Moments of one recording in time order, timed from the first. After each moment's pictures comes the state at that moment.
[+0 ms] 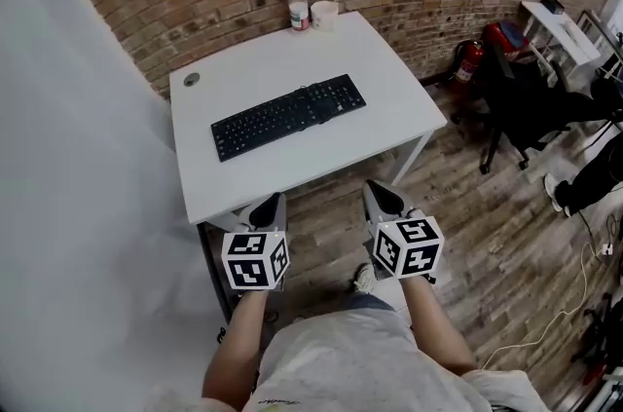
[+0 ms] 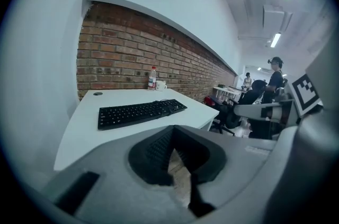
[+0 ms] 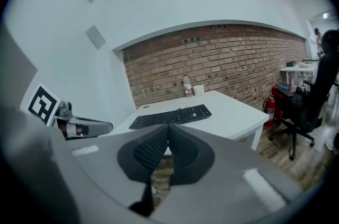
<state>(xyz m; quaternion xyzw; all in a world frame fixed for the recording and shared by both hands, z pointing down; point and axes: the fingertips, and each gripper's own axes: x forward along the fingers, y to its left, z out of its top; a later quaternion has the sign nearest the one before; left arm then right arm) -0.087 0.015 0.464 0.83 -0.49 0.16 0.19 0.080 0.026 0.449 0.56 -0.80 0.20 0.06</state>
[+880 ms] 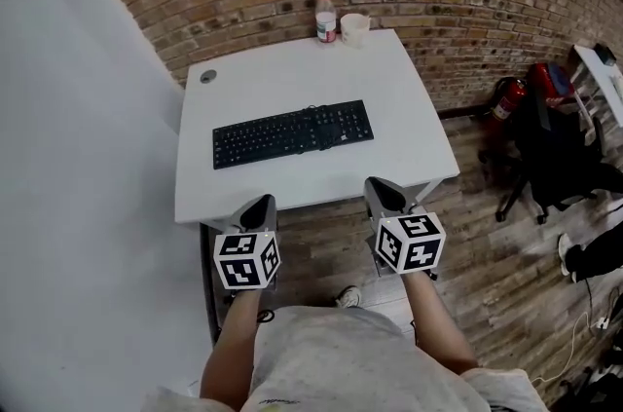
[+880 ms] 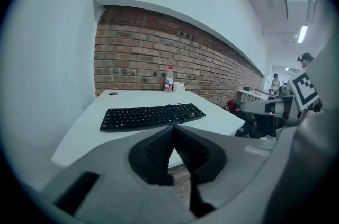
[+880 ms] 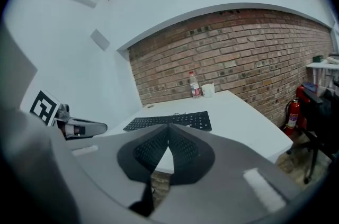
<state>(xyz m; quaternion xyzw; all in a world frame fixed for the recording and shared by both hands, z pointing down) -0.046 -0.055 0.475 0.76 -0.60 0.15 0.20 0.147 -0.090 0.460 0.47 -0.86 0.20 0.08</state>
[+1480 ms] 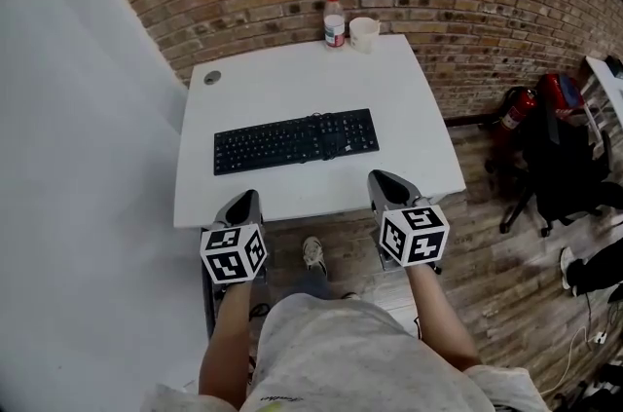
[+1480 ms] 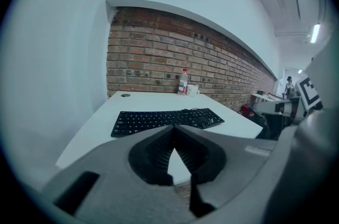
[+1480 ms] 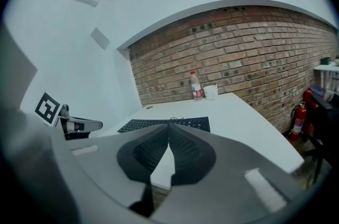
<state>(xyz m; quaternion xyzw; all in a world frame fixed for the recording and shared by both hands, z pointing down) -0.088 -0.091 0.485 0.72 -0.65 0.13 0.20 0.146 -0.140 0.466 0.45 -0.87 0.19 0.08</state>
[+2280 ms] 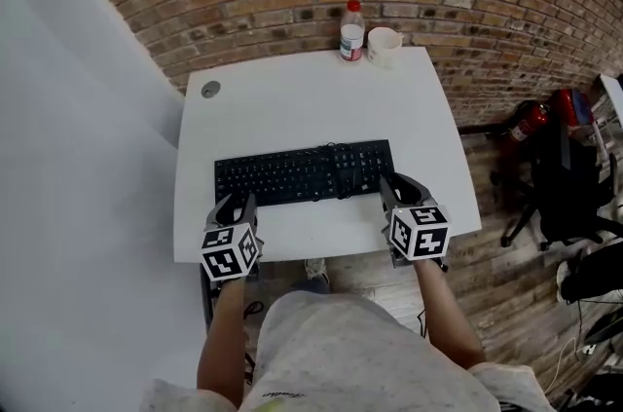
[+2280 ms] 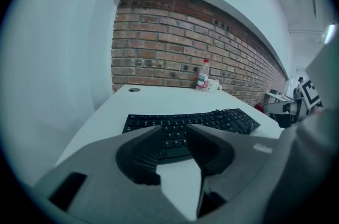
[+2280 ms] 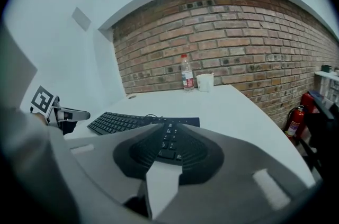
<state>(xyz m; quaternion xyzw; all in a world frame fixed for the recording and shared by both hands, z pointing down) -0.168 -0.208 0.527 0.69 -0.67 0.14 0.23 0.130 -0.275 0.517 0.48 -0.84 0.20 0.15</state>
